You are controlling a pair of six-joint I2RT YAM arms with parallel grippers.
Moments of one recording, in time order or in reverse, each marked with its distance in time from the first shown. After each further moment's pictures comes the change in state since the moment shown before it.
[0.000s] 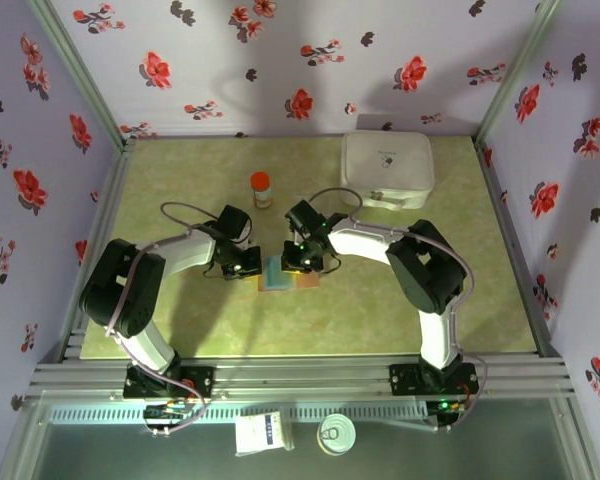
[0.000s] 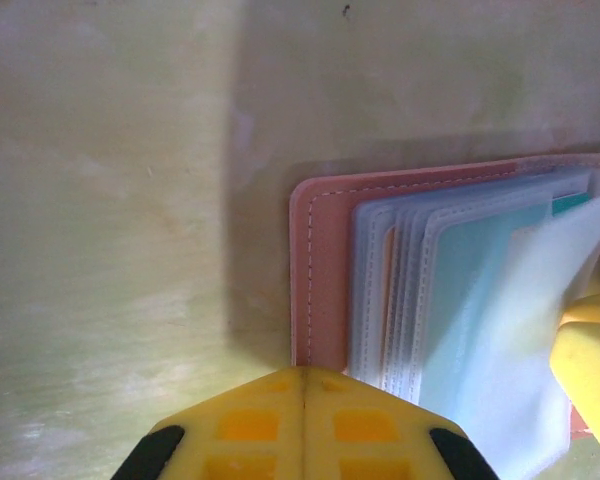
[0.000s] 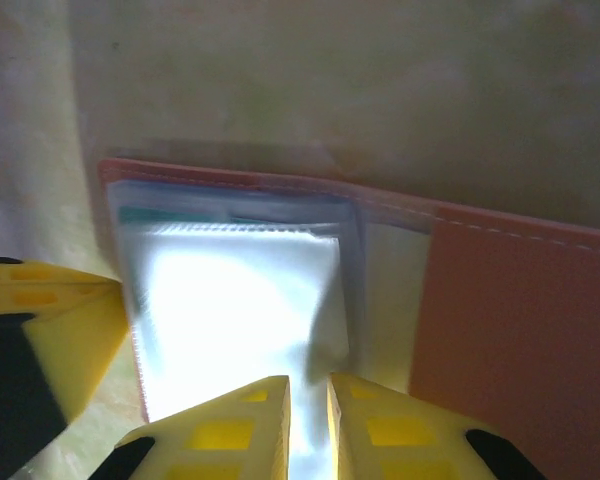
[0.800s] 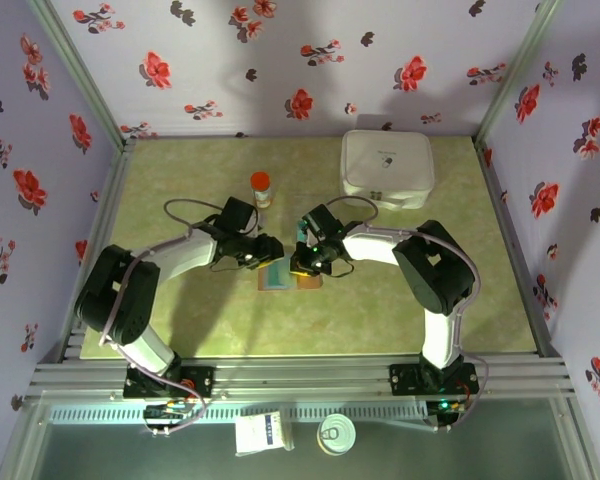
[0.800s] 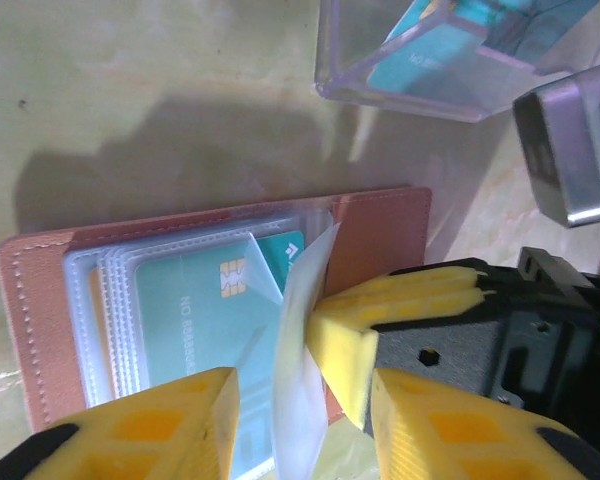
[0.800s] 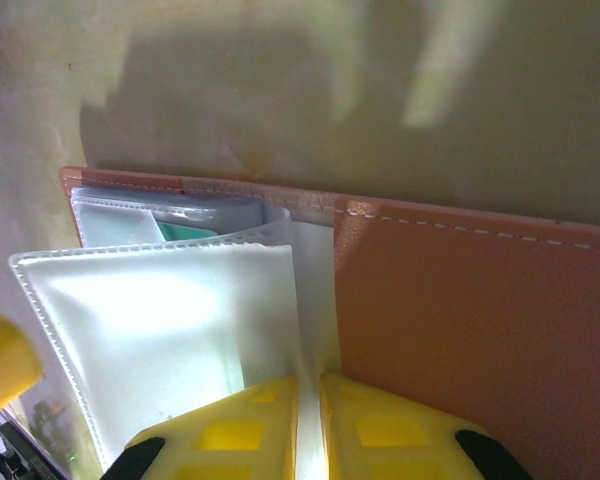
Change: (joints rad) left arm -0.050 -0.039 0.032 0.151 0.138 -0.175; right arm -0.058 -0.044 -0.161 0.191 -0.108 0.037
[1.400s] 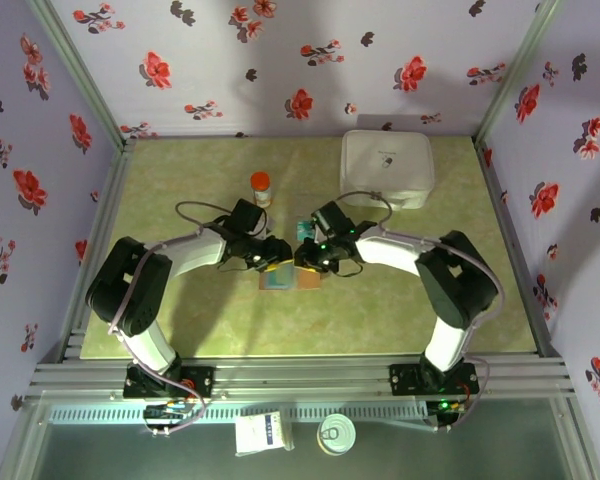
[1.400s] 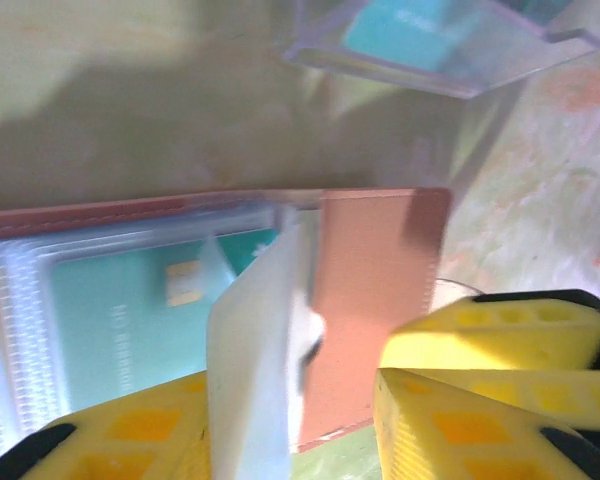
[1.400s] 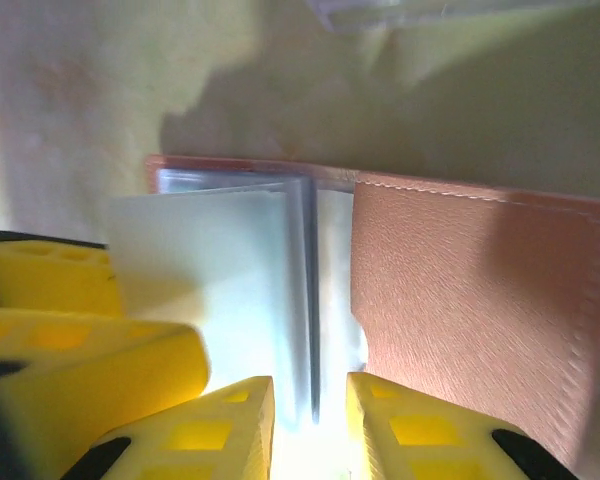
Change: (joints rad) left arm -0.045 0.062 0.035 0.040 0.043 -0.058; right arm -0.035 -0.187 -0.071 -0.033 0.050 0.014
